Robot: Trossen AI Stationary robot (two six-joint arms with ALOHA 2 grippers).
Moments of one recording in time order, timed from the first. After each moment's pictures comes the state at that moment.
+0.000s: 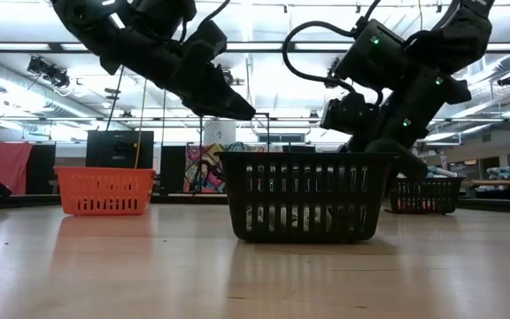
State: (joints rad) left arm 0.07 1.47 0.71 0.35 -0.09 0.07; right arm 0.09 1.69 0.67 0.09 0.21 0.05
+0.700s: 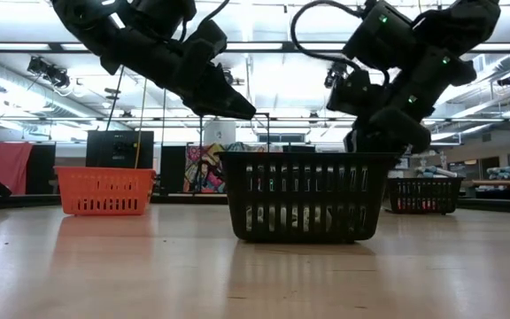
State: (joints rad) left arm 0.07 1.47 0.71 0.35 -0.09 0.06; right arm 0.09 1.57 0.67 0.01 0.19 0.12
